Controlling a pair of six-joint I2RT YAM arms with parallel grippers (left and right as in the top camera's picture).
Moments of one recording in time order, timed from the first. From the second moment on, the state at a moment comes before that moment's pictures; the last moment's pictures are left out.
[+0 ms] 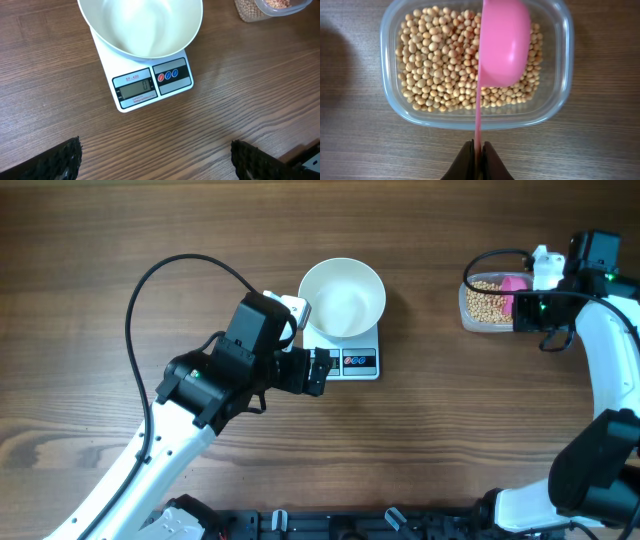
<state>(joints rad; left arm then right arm) -0.56 1.23 1.12 -0.84 0.13 -0.30 -0.26 1.68 1.31 -0.89 -0.10 -0.24</state>
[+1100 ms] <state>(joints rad) -0.56 1.23 1.12 -0.84 0.13 -0.30 -0.26 1.69 1.31 -0.92 -0.26 -0.24</state>
